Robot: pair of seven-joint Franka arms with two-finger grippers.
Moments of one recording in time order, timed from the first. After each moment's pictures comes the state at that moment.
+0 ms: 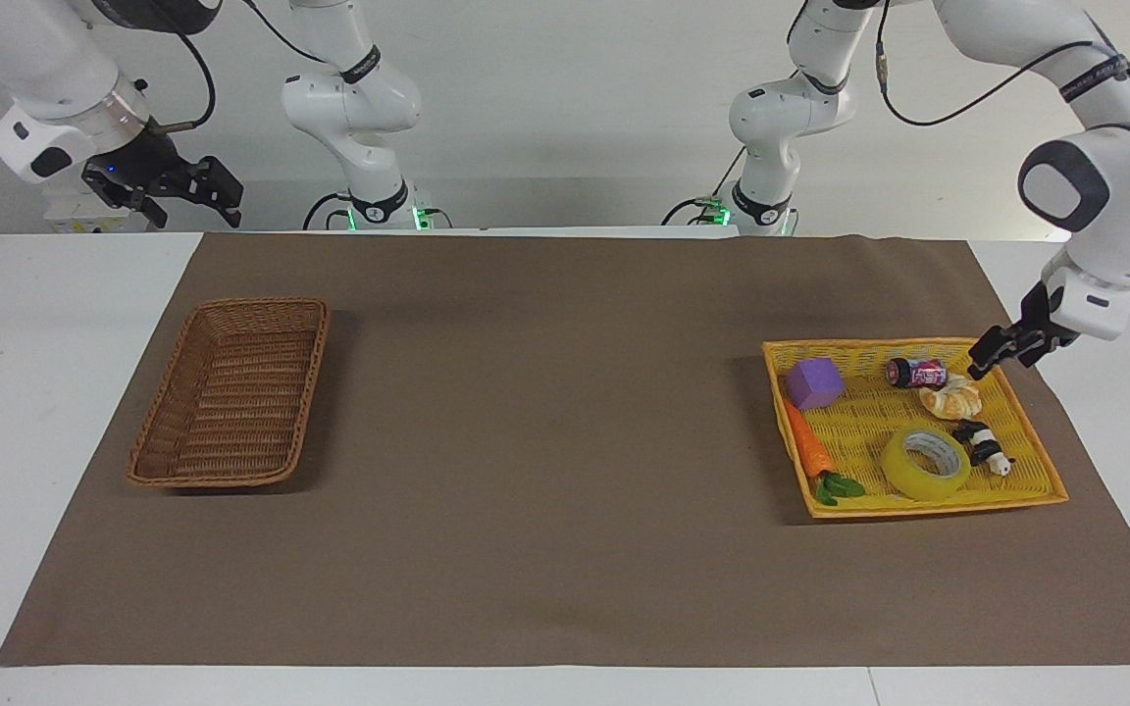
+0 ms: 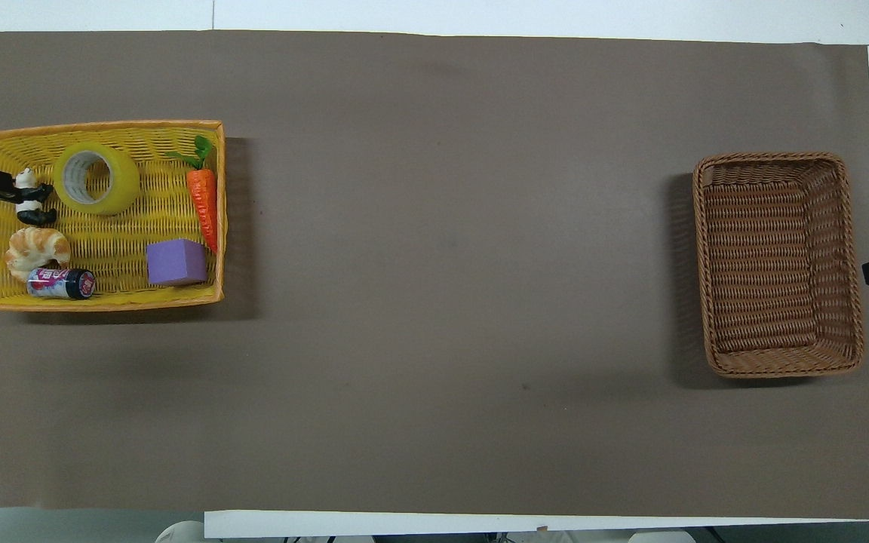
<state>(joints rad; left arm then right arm) 0.18 0.19 -0.02 -1.88 -0.01 2.16 0.04 0.01 -0.06 -0.16 -1.57 -0.01 1.31 -0.11</state>
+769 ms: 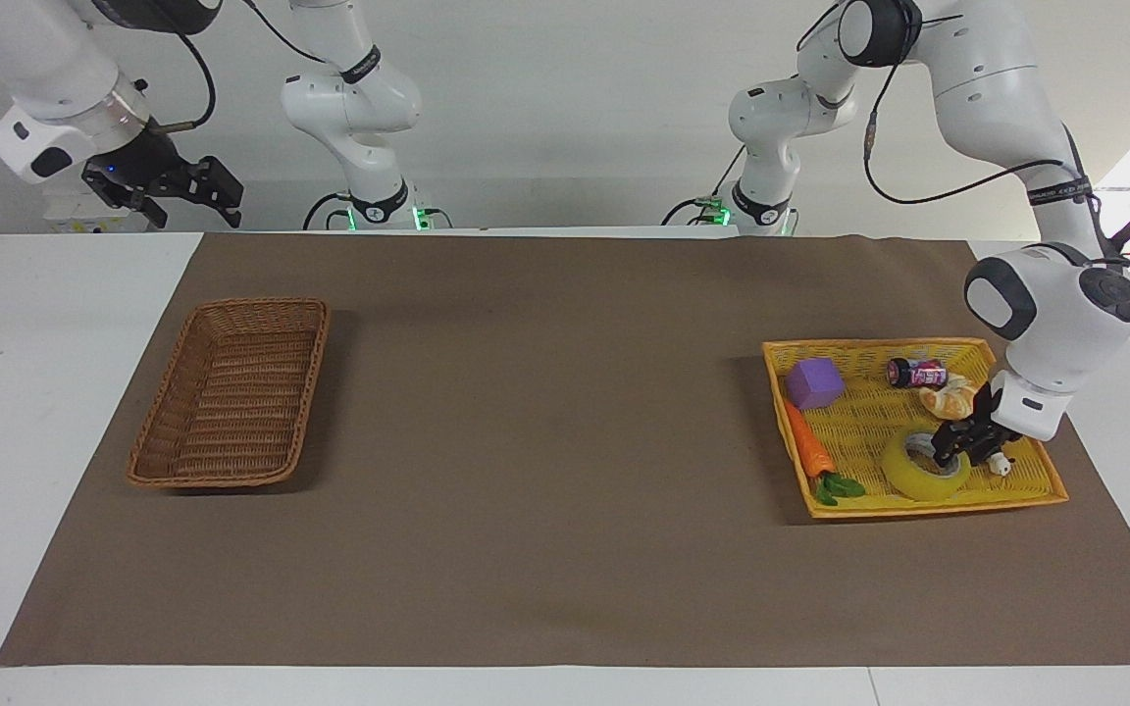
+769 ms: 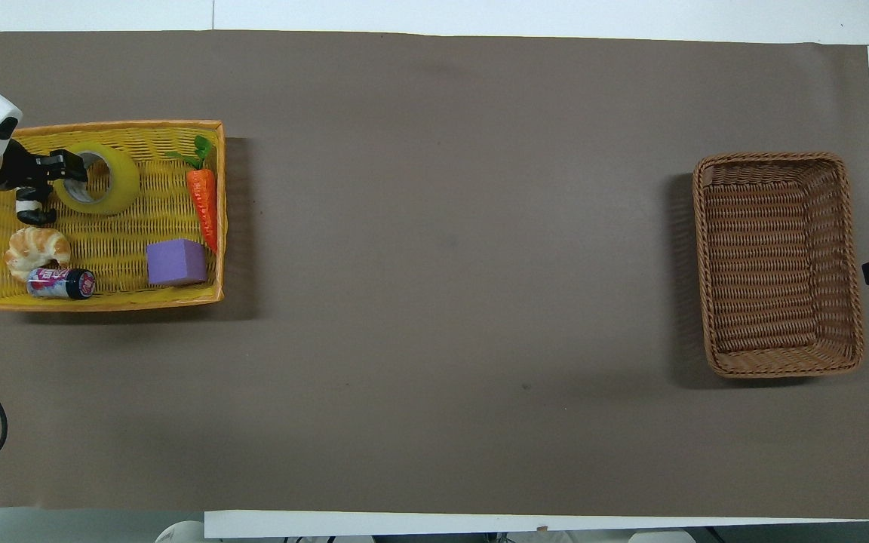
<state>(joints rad) 0.14 0.39 -0.03 -1.82 -0.01 2.33 0.05 0.01 -0.06 -0.16 -1.57 -0.01 1.31 -0.11</state>
